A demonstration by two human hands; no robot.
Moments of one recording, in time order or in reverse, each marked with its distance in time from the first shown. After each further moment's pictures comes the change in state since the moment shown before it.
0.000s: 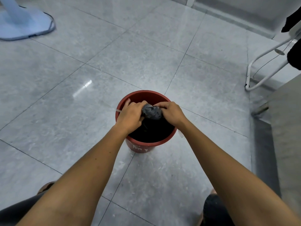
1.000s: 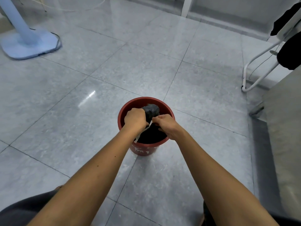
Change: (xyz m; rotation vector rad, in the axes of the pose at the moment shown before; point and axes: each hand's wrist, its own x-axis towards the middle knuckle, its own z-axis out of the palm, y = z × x) left_hand 0.003 0.065 -0.048 0.157 -0.326 -0.458; right_hand -0.033 -0.010 0.014 0.358 -0.081 0.291
